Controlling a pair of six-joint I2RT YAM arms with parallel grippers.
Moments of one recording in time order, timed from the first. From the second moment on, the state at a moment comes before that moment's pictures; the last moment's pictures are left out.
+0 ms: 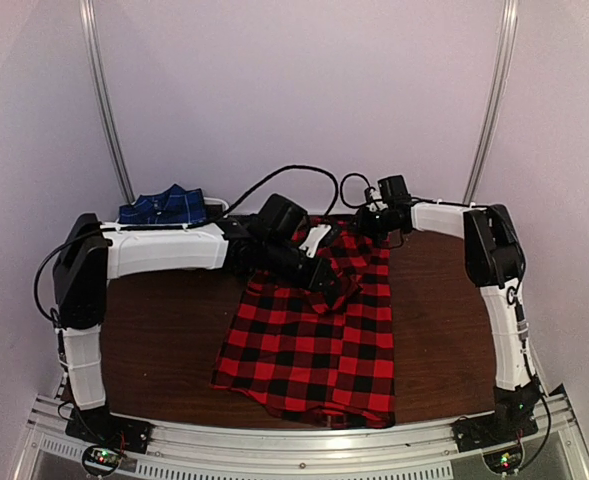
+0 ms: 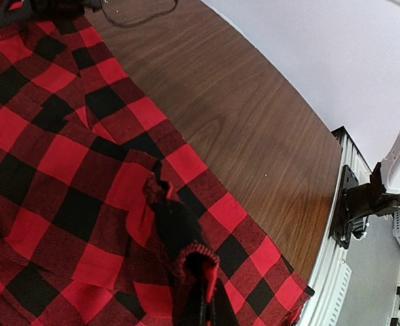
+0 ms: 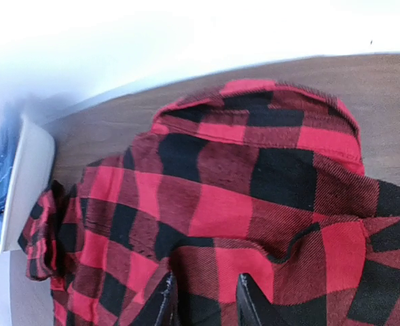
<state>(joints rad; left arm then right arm) -0.91 1.97 1.58 -0.29 0.41 -0.33 0.31 2.41 1.93 -0.22 -0.32 0.50</state>
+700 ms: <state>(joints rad) -1.08 2.09 1.61 -0.25 0.42 -0.31 0.31 1.74 1.29 -0.16 -0.21 0.47</state>
